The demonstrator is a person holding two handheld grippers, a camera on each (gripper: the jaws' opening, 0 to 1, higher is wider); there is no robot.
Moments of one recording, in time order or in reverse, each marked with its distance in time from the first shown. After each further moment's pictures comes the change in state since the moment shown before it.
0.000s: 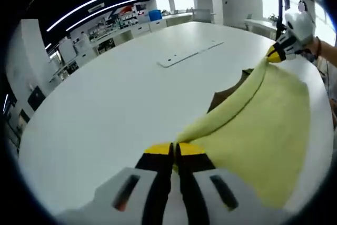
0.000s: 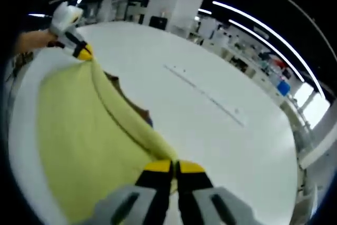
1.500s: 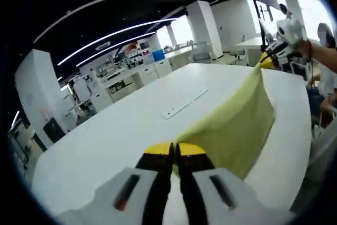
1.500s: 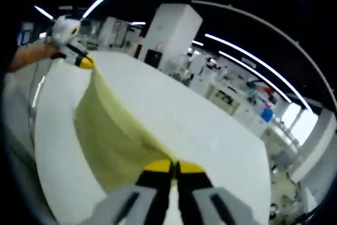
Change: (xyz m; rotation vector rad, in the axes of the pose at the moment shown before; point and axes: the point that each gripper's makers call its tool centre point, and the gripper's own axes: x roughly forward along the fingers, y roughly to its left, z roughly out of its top) left arm -0.174 -0.041 0.080 0.098 -0.270 0.125; right arm -0.177 0.010 0.056 -0.030 -0.274 -0.113
